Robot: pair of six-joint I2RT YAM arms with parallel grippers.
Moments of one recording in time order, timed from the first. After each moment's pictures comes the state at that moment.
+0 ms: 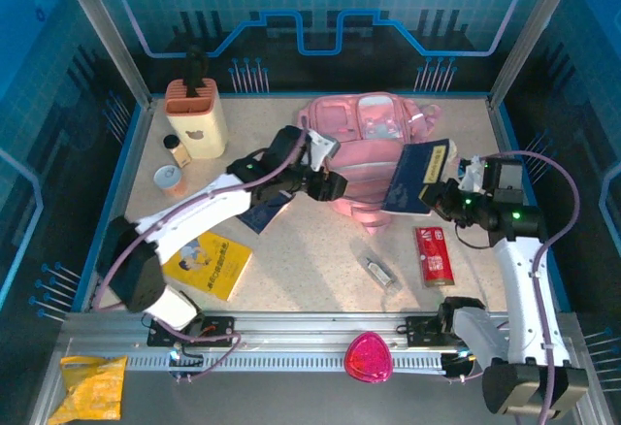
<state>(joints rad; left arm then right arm) -0.68 1.60 1.30 -0.42 0.28 -0.22 -0.14 0.89 0.97 -0.95 -0.58 0.55</state>
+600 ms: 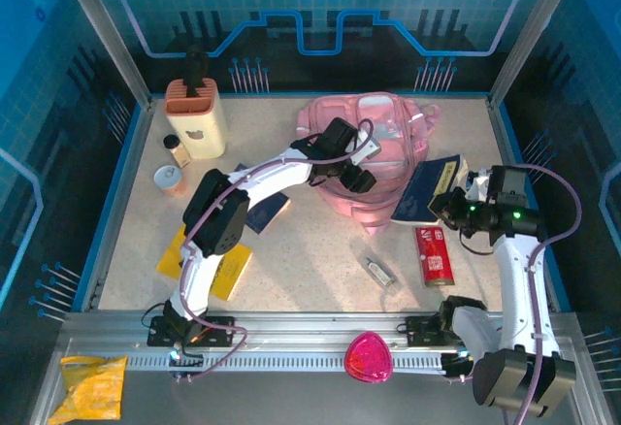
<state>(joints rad) -0.68 2.17 1.76 -0.44 0.25 0.14 -0.23 0.91 0.89 -0.97 -0.57 0.53</state>
